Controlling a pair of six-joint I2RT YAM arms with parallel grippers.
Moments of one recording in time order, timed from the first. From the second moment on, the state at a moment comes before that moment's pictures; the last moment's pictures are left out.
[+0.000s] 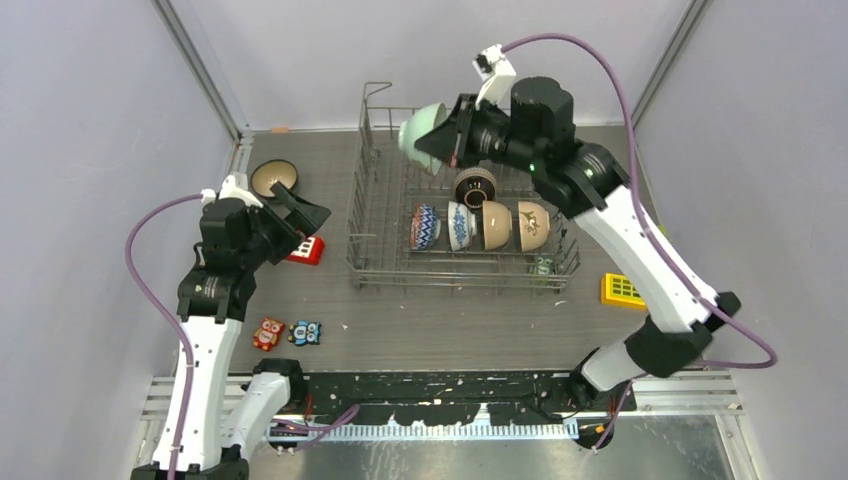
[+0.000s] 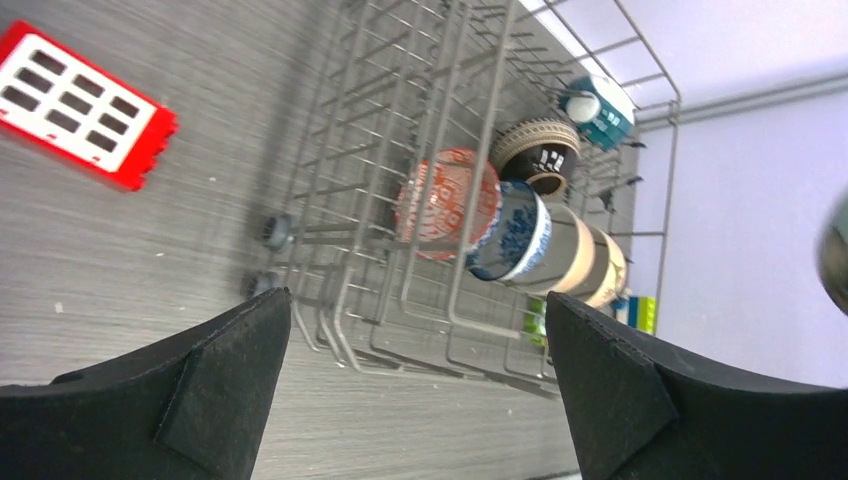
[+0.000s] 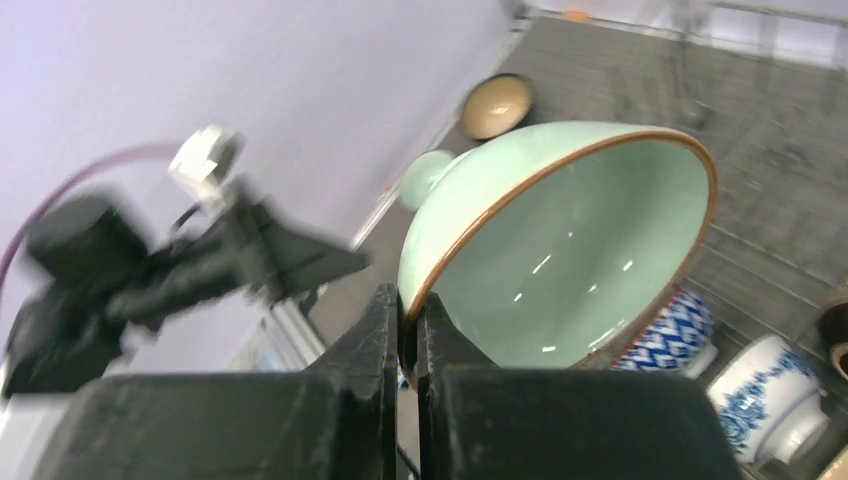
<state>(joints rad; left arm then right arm) -0.06 0.78 1.03 -0.71 0.16 -0.76 0.65 1.53 1.89 -0.56 -0.23 0.56</state>
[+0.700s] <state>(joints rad) -0.29 0.81 1.27 -0.77 0.39 -0.55 1.57 1.25 1.37 -0.90 0.34 -0.08</state>
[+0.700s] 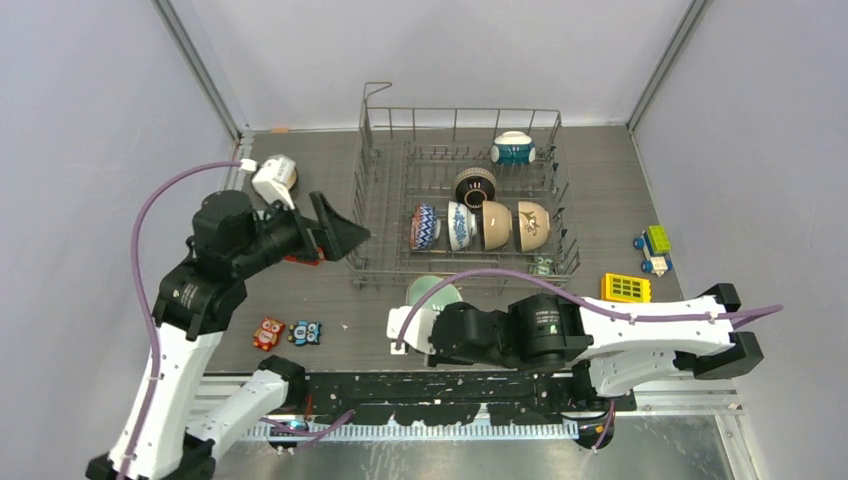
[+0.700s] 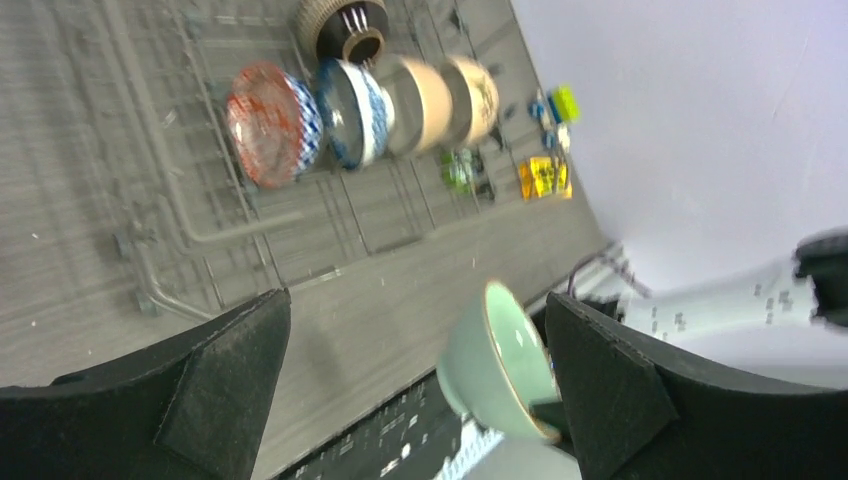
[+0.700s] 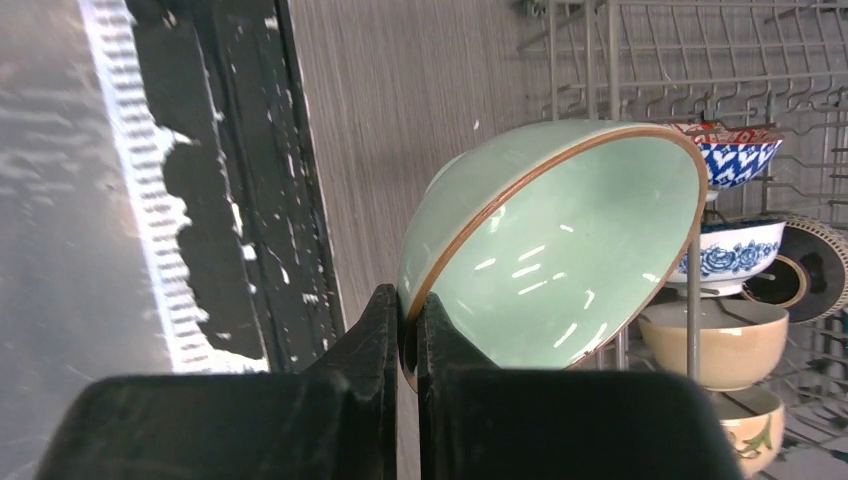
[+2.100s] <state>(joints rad) -1.30 1.39 1.69 -1.42 -0.18 -0.38 1.91 1.40 1.30 -1.04 0.58 -0.32</state>
